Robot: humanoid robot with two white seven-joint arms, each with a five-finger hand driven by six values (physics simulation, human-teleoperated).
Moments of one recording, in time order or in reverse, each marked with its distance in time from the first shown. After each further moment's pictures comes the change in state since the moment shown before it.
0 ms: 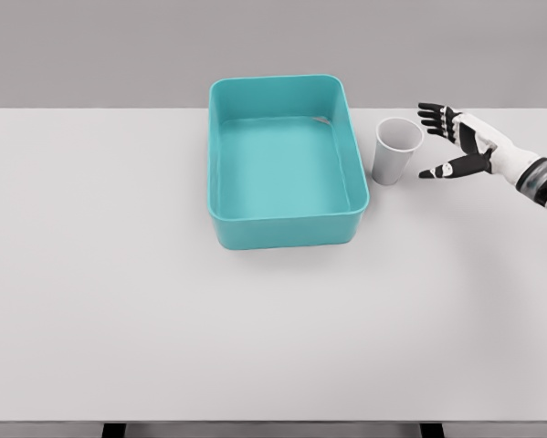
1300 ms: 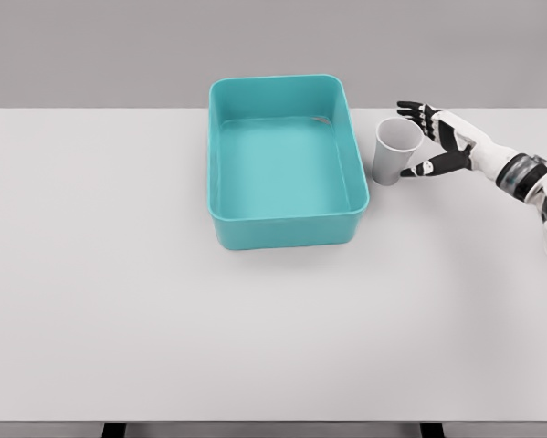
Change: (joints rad) left arm 0.000 0.000 0.000 0.000 0.000 0.000 0.000; right arm -0.014 0.047 0.001 -0.010 0.027 0.003 0.000
